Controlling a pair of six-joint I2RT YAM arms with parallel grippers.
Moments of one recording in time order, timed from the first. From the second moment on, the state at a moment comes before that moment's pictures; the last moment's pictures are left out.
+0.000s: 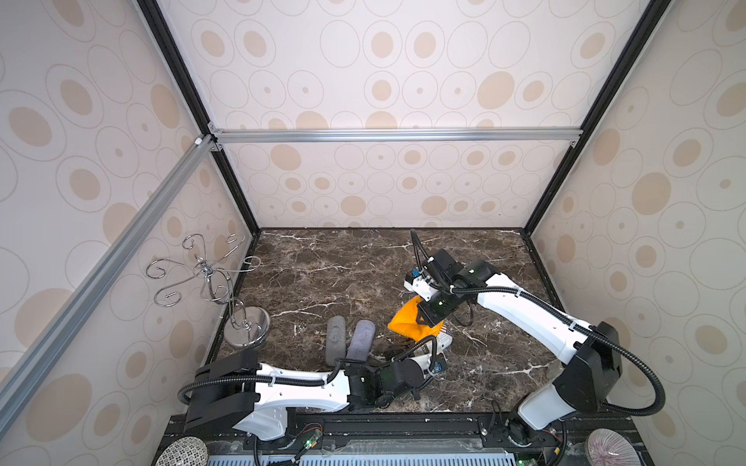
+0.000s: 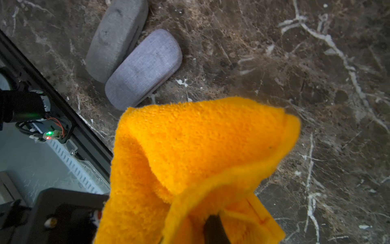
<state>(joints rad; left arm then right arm) -1.39 1.39 0.69 0.09 -0.64 0.37 0.64 1.56 1.38 -1.07 -0.25 0.06</state>
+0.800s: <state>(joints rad) -1.39 1.39 0.68 0.12 -0.66 0.36 0.67 1.57 1.41 -1.07 -0.22 0.09</state>
